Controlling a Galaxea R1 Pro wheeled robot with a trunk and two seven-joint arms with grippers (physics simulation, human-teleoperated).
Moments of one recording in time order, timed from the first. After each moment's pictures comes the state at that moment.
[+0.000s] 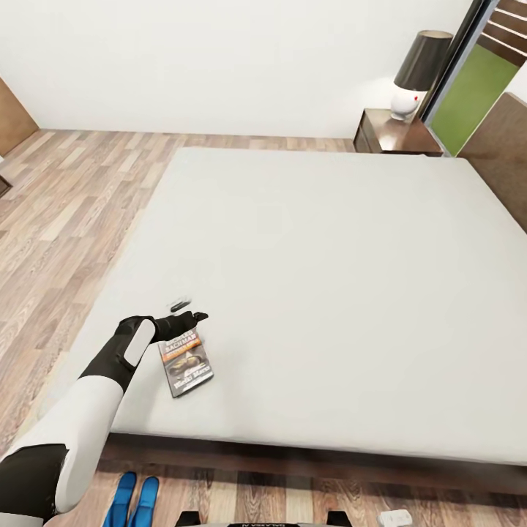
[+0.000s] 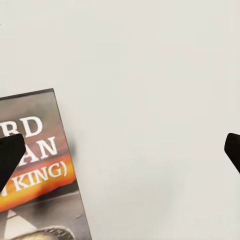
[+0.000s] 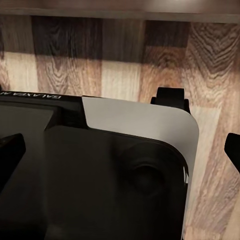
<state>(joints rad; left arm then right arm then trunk) -0.95 0.08 0.05 -0.69 0.49 0.67 -0.12 -0.46 -0.13 -0.14 0.08 0.09 -0.30 0.39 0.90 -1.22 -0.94</state>
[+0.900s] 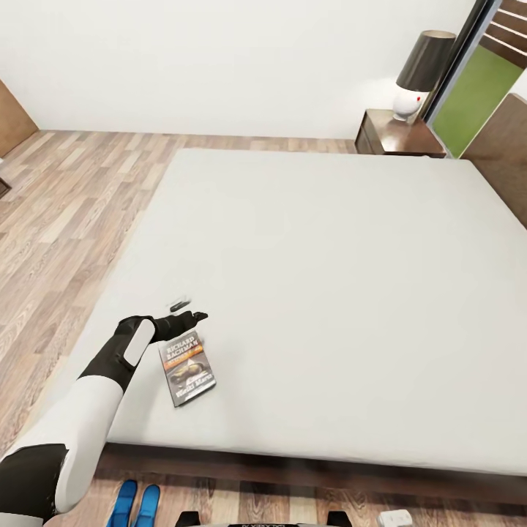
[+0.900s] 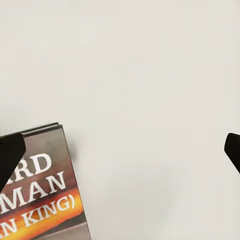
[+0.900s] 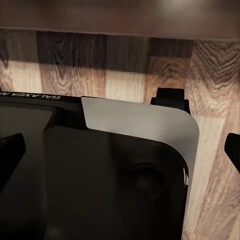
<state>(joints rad) -0.95 0.08 0.06 -0.69 0.49 0.67 -0.12 -0.46 -0.13 -0.14 0.08 0.09 -0.30 0.39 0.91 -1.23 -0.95</state>
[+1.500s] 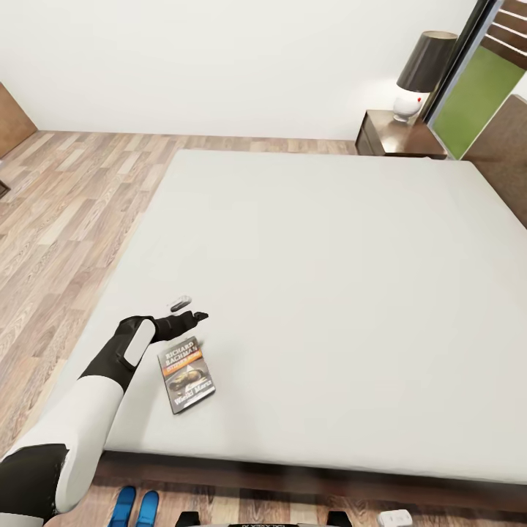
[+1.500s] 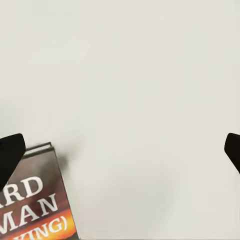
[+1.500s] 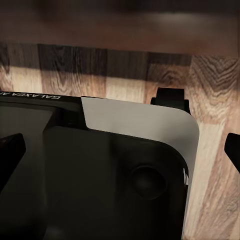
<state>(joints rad) -0.95 0.08 0.05 -0.69 0.49 0.67 -0.12 -0.46 -0.13 -0.14 0.08 0.09 -0.30 0.39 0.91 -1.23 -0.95</state>
